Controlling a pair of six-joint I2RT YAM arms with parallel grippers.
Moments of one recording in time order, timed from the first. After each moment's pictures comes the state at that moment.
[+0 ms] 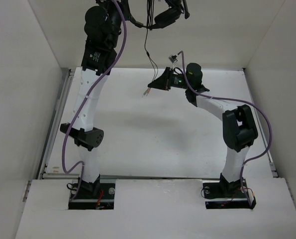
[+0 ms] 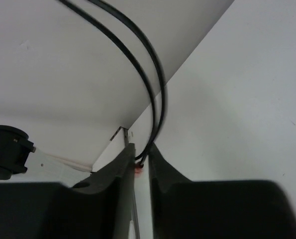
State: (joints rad) left arm -0.43 1.98 2.64 -0.22 -0.19 -0.06; right arm 0.39 1.92 1.42 0.54 -0.91 0.90
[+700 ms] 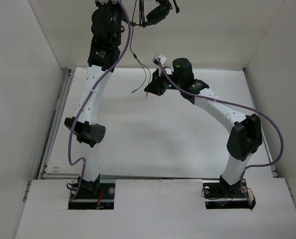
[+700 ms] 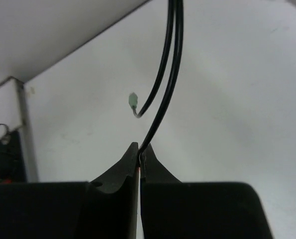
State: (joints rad) left arm -0.40 2.06 2.62 -0.12 -0.35 0.04; right arm 0.55 1.81 1.60 -0.13 -0.63 0.12
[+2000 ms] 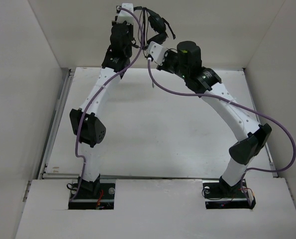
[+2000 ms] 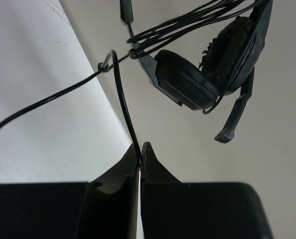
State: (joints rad) left arm -0.40 2.06 2.24 0.00 -0.45 0.13; right arm 0.63 1.75 1.98 -0.44 0.03 -0.84
